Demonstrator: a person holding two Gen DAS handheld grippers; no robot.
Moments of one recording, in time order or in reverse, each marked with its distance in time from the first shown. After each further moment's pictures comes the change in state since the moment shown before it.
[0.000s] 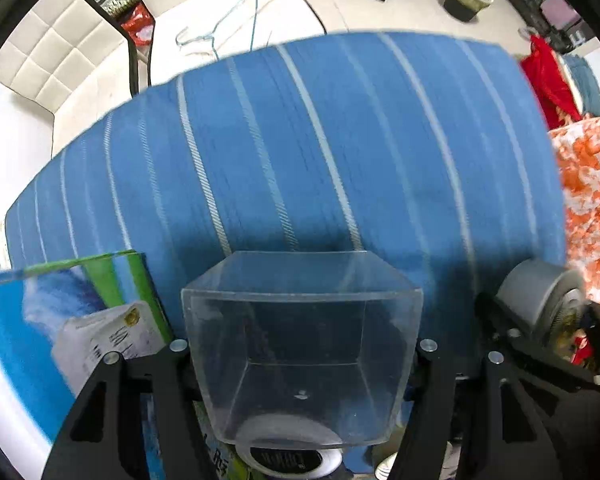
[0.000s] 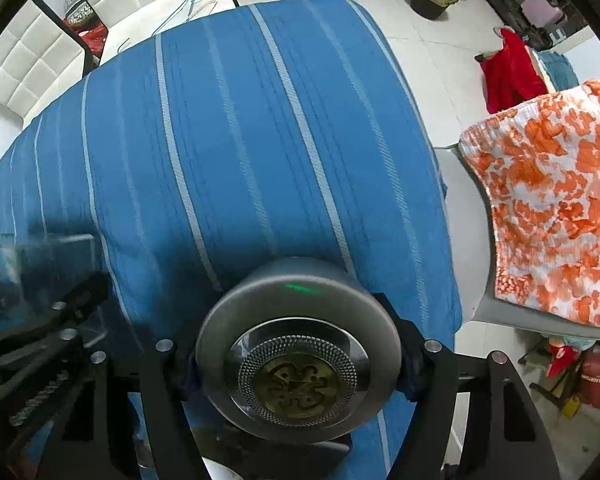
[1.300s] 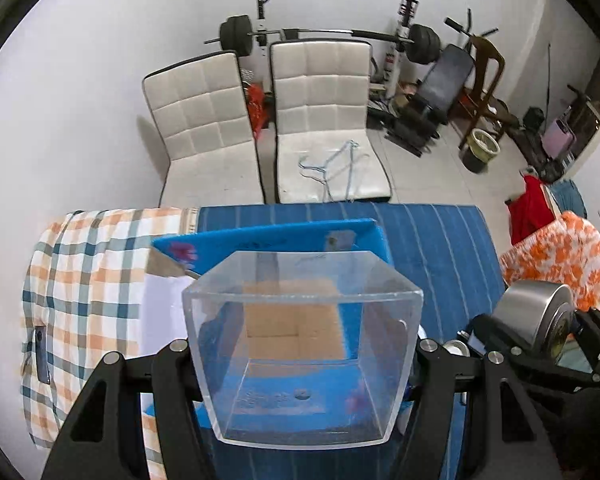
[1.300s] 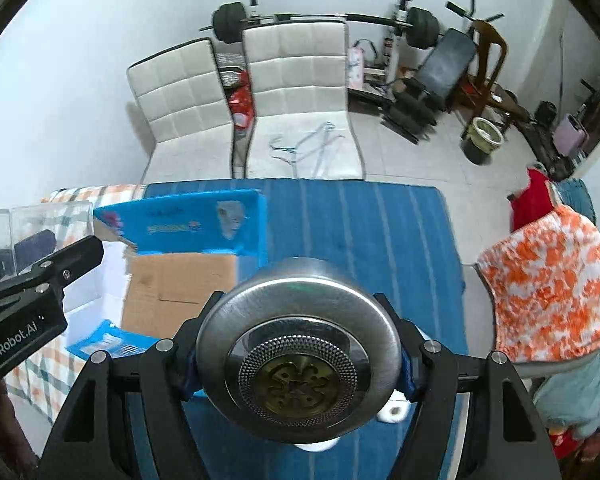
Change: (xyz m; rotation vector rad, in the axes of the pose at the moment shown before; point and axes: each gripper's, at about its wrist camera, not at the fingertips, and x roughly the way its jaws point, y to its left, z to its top) left arm -0.231 0.161 -0.203 -0.212 -0.519 0.032; right arm -0.275 0.161 -0.186 -0.261 -0.458 0.137
